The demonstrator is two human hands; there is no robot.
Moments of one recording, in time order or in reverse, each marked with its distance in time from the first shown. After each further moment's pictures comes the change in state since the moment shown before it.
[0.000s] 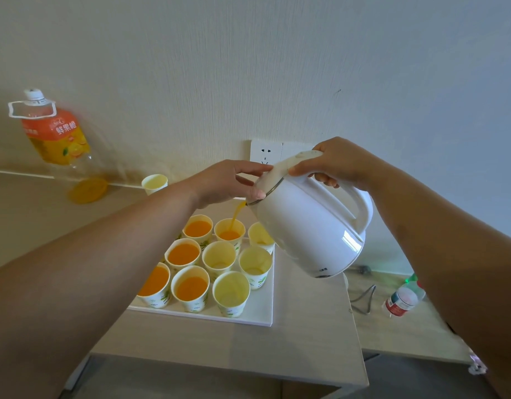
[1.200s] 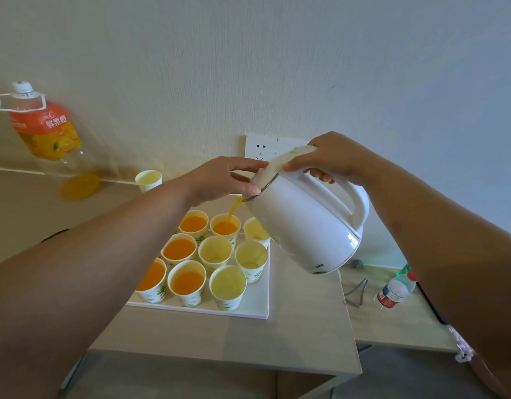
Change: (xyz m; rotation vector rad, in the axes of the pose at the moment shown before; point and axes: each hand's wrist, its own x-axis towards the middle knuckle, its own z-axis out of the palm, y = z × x) left_hand -0.004 -0.005 0.001 -0.052 -0.022 0.057; right_hand -0.009 -0.010 0.001 -0.078 0.016 0.021
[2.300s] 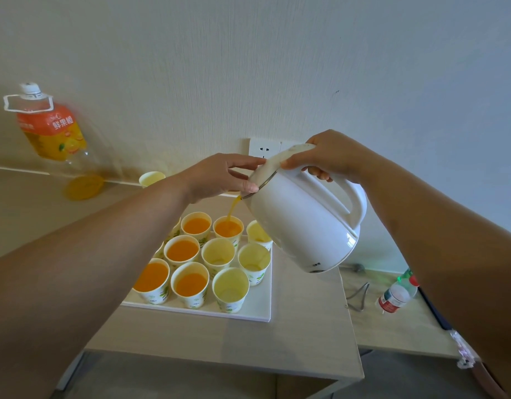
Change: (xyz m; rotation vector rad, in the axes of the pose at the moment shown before) left_hand -0.004 0.000 -0.013 -0.011 0.014 0.001; right_hand 0.003 -0.013 0.002 0.035 -0.006 -0.012
